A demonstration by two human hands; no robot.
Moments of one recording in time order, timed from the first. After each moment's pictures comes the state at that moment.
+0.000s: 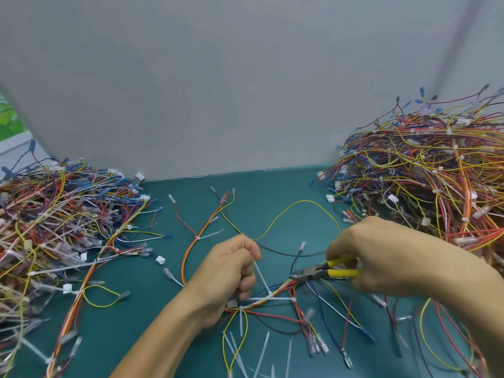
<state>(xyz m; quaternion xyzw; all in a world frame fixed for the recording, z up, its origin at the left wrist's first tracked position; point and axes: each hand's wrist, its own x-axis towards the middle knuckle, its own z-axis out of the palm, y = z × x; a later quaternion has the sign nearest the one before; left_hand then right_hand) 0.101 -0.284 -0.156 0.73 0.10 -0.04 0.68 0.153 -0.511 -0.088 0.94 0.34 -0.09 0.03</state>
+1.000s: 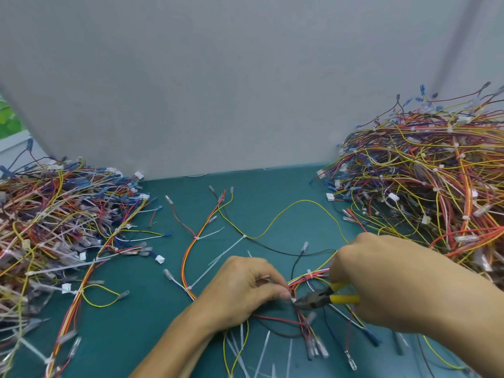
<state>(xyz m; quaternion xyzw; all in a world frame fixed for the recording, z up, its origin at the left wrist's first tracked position) 0.102 -0.286 -0.171 0.89 -0.15 0.00 0.43 0.114 -0.495 -0.079 0.94 0.31 -0.07 0.15</state>
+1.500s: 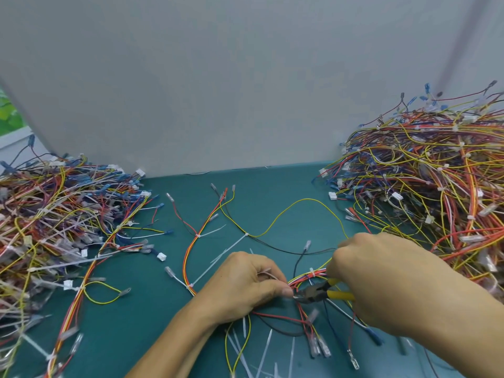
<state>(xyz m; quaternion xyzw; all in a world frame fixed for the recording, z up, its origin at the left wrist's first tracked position) 0.104 -0.284 -0.171 0.88 -0.09 -0.05 0.46 0.111 -0.487 -0.084 0.93 0.33 -0.03 0.14</state>
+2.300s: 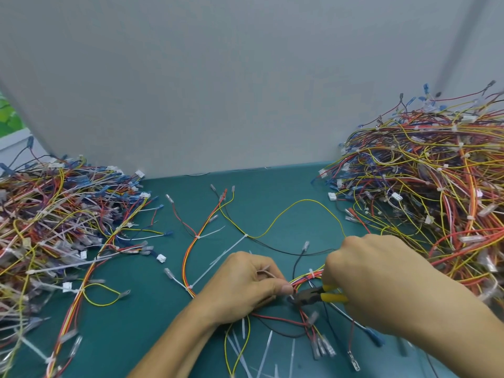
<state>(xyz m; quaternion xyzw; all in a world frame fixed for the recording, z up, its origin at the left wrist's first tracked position) 0.105 -0.283 -0.173 0.86 -0.09 -0.06 0.50 0.116 -0.483 -0.090 0.92 0.34 -0.02 0.18</state>
